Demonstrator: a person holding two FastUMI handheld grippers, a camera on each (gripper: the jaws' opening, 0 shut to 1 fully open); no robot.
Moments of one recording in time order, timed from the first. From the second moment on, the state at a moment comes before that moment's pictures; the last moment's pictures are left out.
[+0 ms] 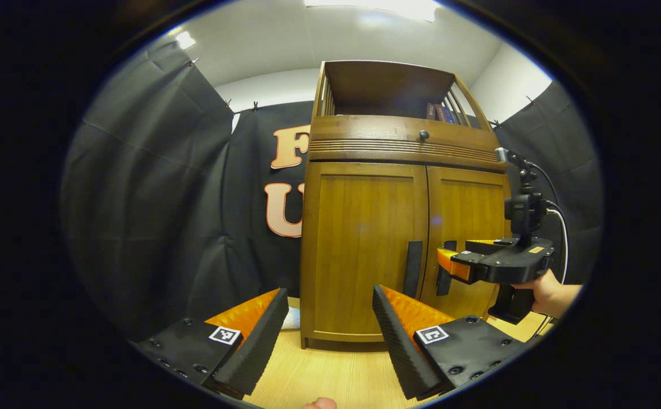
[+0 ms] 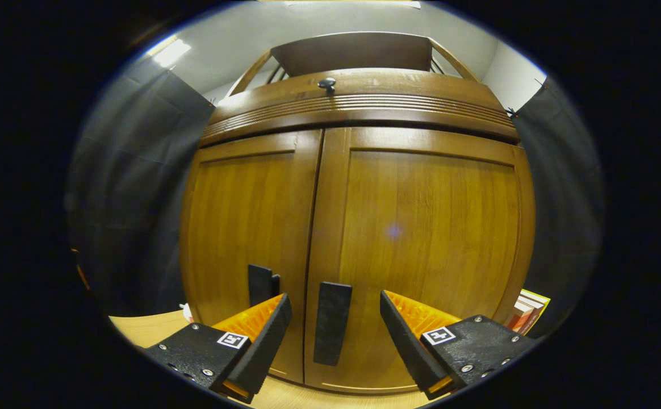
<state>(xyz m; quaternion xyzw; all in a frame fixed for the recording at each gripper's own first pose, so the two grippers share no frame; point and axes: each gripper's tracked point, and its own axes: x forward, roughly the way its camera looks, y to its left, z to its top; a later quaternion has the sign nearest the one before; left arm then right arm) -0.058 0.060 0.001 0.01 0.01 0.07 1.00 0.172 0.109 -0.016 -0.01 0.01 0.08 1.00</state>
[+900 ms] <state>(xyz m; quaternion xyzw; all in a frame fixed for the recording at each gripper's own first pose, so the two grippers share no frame) -0.064 0.055 0.008 0.02 0.00 0.05 1.00 0.202 0.123 -0.042 0.02 0.07 0.05 1.00</state>
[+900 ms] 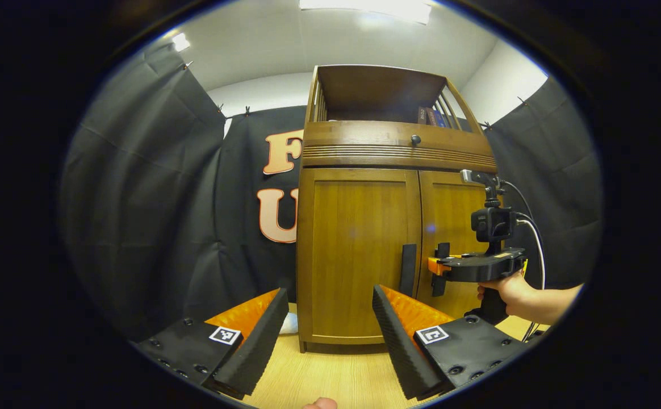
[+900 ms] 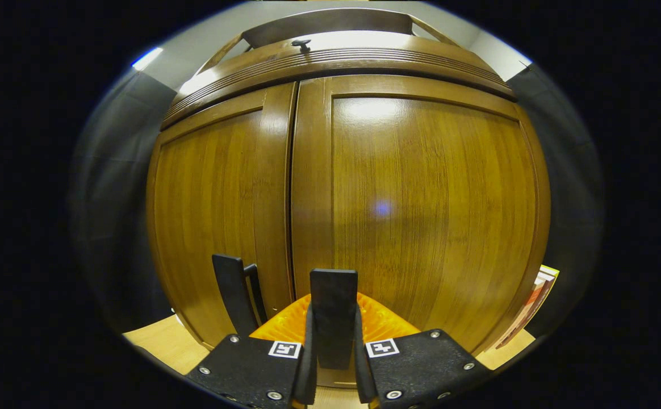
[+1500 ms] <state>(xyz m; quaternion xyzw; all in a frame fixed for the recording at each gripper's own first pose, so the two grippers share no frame) -0.077 0.046 0.009 0.01 0.01 0.06 1.00 0.171 0.118 -0.042 0.04 0.07 0.07 0.99</state>
